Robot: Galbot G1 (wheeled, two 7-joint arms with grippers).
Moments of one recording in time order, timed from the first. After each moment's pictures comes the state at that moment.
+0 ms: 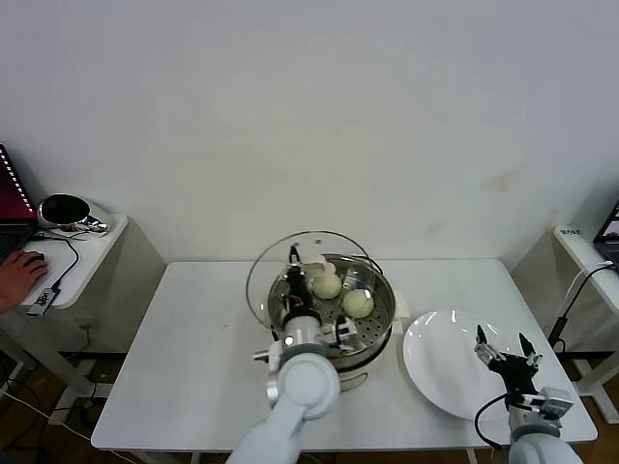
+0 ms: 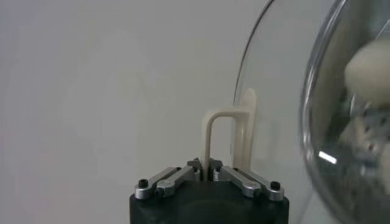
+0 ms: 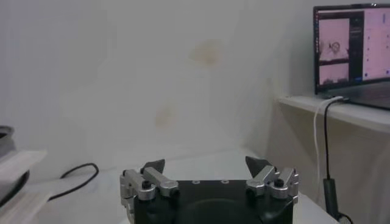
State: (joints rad) left arm 0.93 -1.57 0.08 -1.83 1.59 0.74 0.32; right arm -1.46 1.28 0.78 1.87 0.46 -0.11 0.07
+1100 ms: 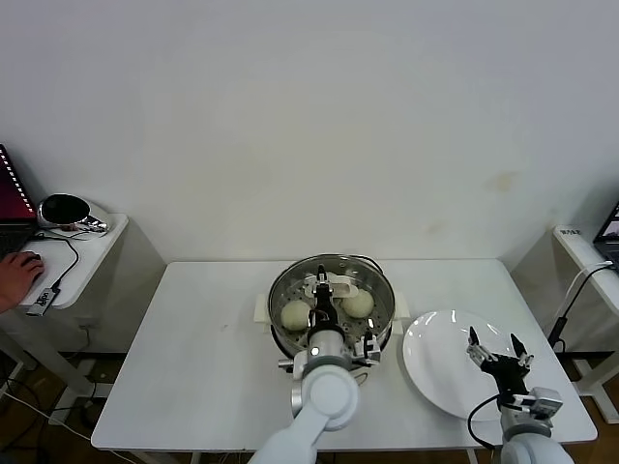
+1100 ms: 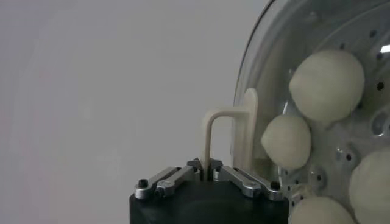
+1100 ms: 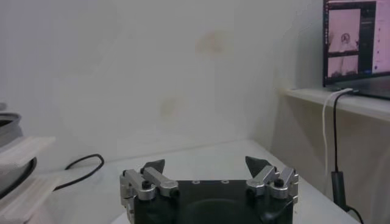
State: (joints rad) left arm 0.93 -1.59 0.15 -1.74 1.63 0.74 0.38; right arm -1.45 1.30 0.76 1.86 0.43 -0.11 0.06
